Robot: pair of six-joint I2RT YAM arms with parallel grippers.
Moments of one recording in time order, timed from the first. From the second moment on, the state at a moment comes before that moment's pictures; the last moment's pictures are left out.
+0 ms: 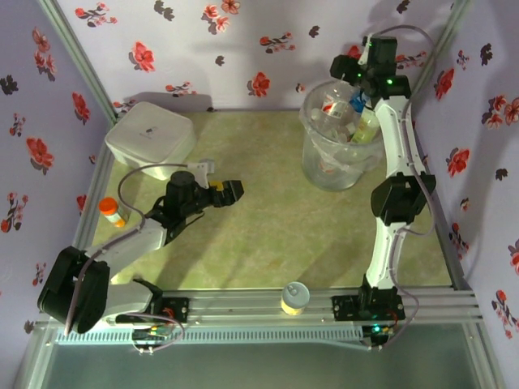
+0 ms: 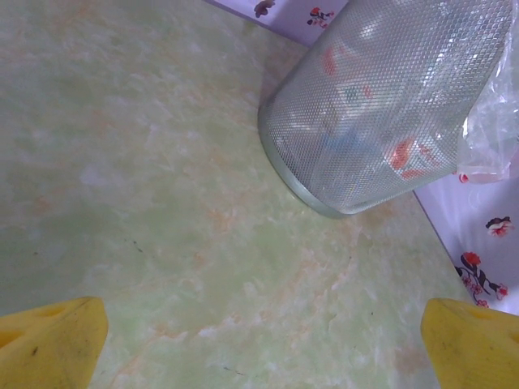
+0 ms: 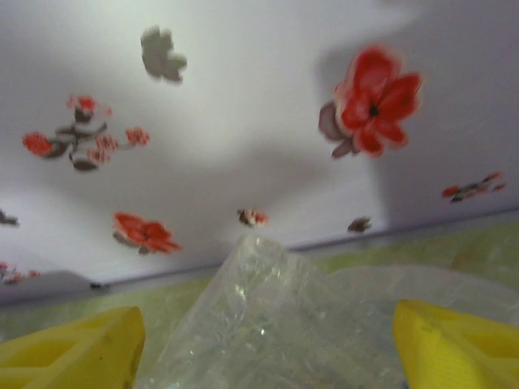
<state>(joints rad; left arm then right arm) -0.52 1.24 0.59 0.29 0.29 -0.61 0.07 2.12 2.39 -0.76 -0.16 0.34</state>
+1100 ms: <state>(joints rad) -0.52 1.28 0.59 0.29 0.29 -0.62 0.03 1.84 2.05 -0.79 -0.11 0.32</state>
